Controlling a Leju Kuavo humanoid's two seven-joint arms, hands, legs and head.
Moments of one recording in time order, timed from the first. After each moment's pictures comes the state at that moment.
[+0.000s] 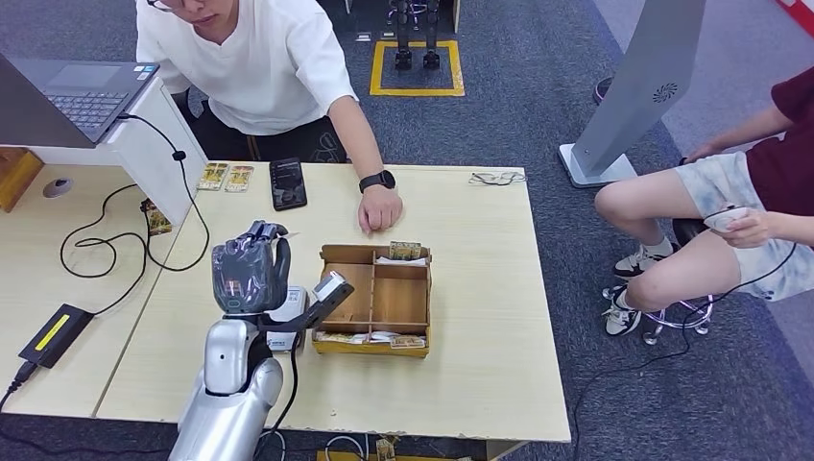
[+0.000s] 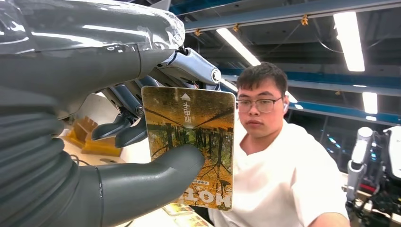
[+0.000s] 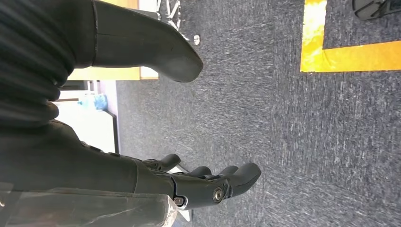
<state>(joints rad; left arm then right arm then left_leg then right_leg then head) -0.28 -0.22 -0.09 -1.25 -1.51 0.62 0.10 -0.04 0.28 -1.28 -0.68 1.57 -0.01 0.12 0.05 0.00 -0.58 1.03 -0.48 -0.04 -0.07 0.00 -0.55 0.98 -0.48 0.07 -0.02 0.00</state>
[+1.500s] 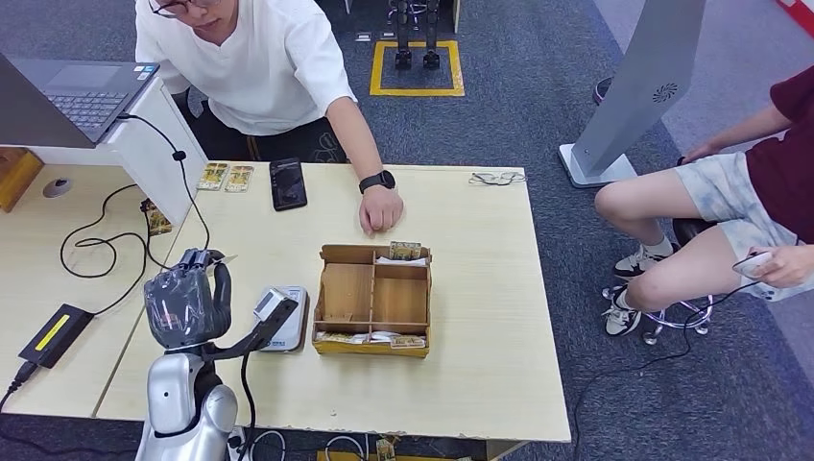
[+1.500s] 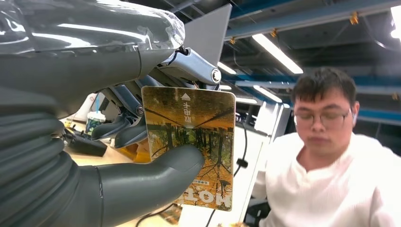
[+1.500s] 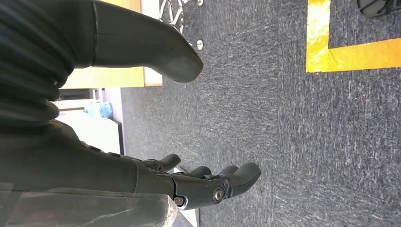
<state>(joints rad) -0.12 -0.21 0.09 -1.46 -1.49 0.58 0.05 -0.04 0.29 -1.32 -0.70 1.57 0.00 0.15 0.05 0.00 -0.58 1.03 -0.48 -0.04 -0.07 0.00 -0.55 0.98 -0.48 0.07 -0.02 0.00</state>
